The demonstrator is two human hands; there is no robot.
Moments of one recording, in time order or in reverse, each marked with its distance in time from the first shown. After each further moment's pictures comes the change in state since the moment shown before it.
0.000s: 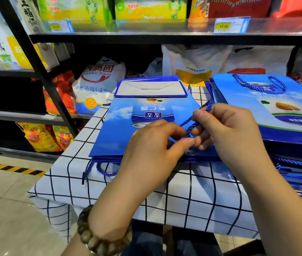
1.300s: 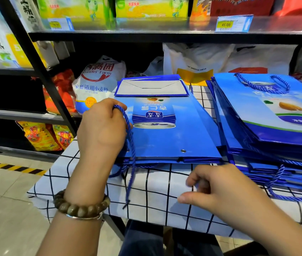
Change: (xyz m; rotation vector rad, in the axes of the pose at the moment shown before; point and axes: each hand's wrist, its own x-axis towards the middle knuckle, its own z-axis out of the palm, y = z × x) left_hand 0.027 -0.037 -0.042 0.007 0.395 -0.359; right_hand -0.049 0.021 -0.009 -0.853 -0.501 0.183
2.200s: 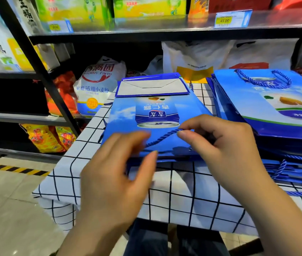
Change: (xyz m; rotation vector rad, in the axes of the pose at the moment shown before) left_hand -0.081 -0.013 -0.016 0.008 -0.021 0.513; right_hand 0.022 -0.023 -0.012 0.411 0.601 -0.349
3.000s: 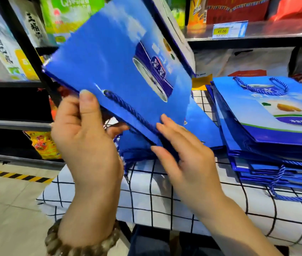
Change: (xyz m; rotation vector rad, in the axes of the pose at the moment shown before) left_hand 0.062 0.012 -0.005 -0.745 0.542 -0.318; right_hand -0.006 0.011 0.057 -0.097 0.237 -0.344
